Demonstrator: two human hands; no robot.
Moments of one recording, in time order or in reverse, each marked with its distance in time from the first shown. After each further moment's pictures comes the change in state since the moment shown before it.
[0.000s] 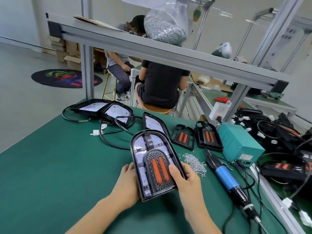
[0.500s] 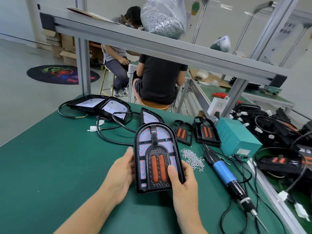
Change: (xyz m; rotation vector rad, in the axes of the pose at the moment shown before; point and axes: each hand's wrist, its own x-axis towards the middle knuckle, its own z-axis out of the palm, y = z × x) left_hand 0.009 0.016 -0.013 -1.157 0.032 -0.393; right_hand -0.020 0.009 0.007 0.036 0.093 -0.092
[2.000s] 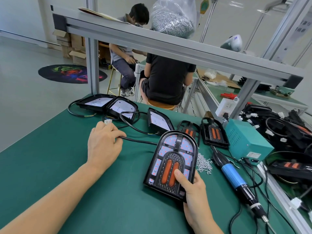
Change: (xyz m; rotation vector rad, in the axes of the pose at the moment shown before) left_hand 0.034 0.053 -0.063 1.315 0.519 0.821; right_hand 0.012 0.009 -0.009 0.329 -0.080 0.300
